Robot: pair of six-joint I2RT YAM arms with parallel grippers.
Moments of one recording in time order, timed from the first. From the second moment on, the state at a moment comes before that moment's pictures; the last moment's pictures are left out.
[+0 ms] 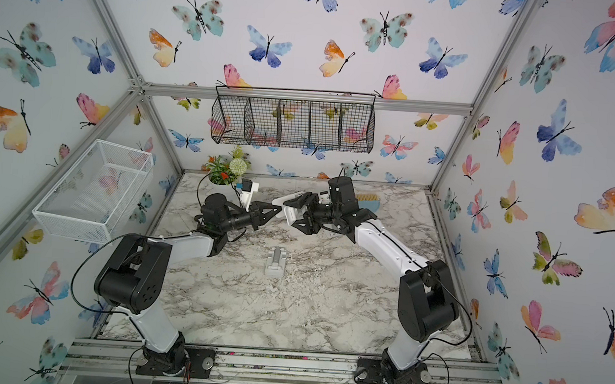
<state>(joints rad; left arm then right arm) -0.28 1.75 0.89 0.83 0.82 -0.45 0.55 1.69 1.35 -0.17 -0.77 1.47</state>
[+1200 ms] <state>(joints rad) -0.24 1.50 0.76 0.41 0.49 -0.40 0.54 1.84 1.57 -0.25 -0.96 1.18</state>
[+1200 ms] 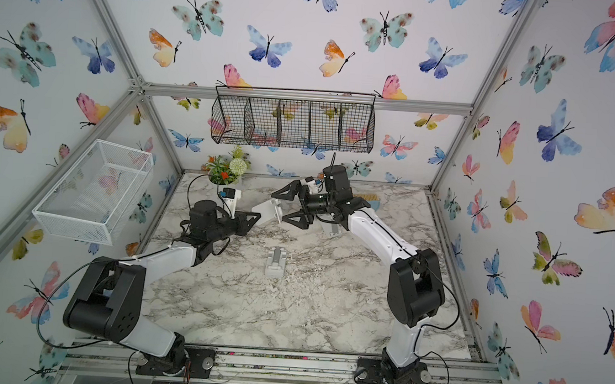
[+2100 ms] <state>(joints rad) -0.44 1.35 0.80 0.05 0.23 -0.02 0.61 1.95 1.99 -0.96 -0.42 0.46</state>
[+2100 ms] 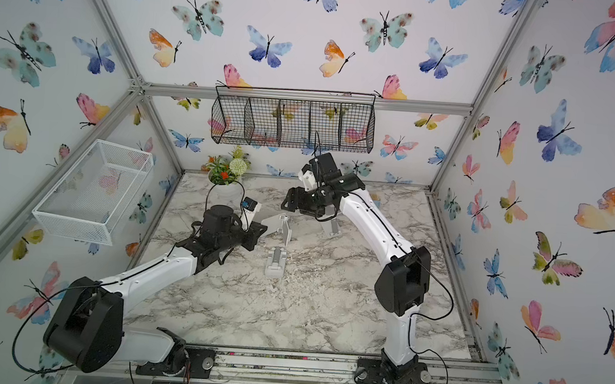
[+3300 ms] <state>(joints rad) -0.51 1.39 0.89 -0.02 0.16 0.03 0.71 2.04 2.00 -1.07 -0.21 0.37</state>
